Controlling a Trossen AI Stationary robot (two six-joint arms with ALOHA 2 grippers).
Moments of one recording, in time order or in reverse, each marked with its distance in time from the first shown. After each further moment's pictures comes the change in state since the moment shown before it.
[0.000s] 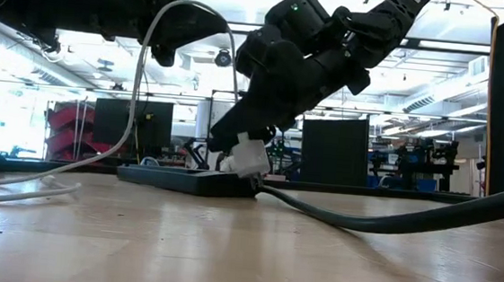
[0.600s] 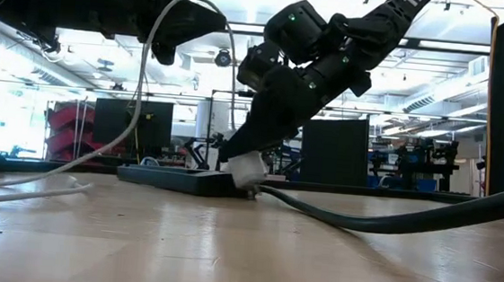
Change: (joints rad) left arm 0.000 -0.009 0.000 -0.001 0.008 0.001; right arm -0.023 0.000 0.000 -0.069 0.057 -0.079
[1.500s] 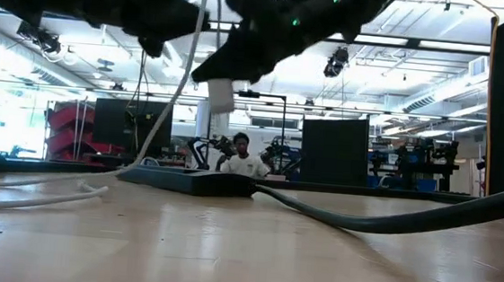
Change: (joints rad) left arm -0.009 -0.238 -0.002 -0.381 -0.025 0.001; right arm 0.060 -0.084 0.172 -0.045 0.156 -0.083
